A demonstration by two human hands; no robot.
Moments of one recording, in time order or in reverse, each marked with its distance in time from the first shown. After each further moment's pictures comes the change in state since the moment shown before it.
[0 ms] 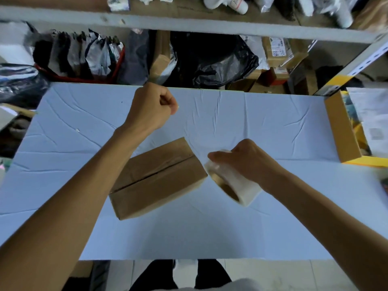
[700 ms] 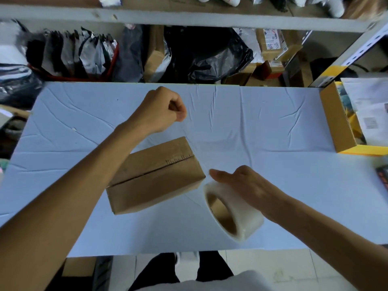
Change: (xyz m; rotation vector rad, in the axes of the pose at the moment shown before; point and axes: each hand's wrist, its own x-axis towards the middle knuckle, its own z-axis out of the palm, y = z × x) left_hand -0.011 0.010 0.010 0.028 -0.249 0.055; right_hand -0.042 0.034 0.017 0.176 -0.184 0.064
